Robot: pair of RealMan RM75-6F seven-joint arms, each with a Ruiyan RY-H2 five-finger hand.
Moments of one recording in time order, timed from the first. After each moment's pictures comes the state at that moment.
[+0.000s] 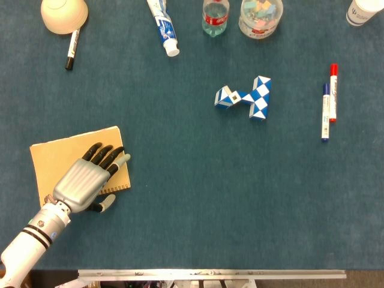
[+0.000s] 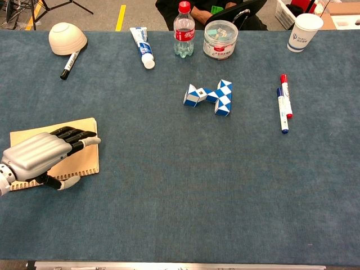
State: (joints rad) left arm -0.38 -1.36 0.14 -1.61 1.49 1.01 0.38; right arm 0.08 -1.04 0.09 -1.58 -1.47 1.46 0.19
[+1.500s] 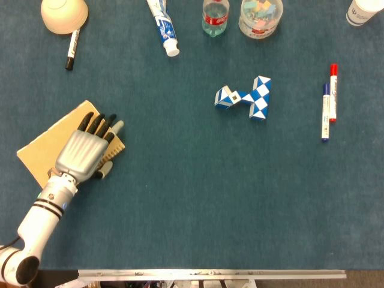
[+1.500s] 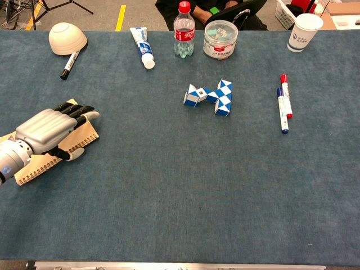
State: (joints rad) left arm -0.42 -1.50 -0.01 -1.46 1.32 1.00 0.51; right arm 0.06 -1.03 0.09 -1.58 -1.47 1.48 0.20
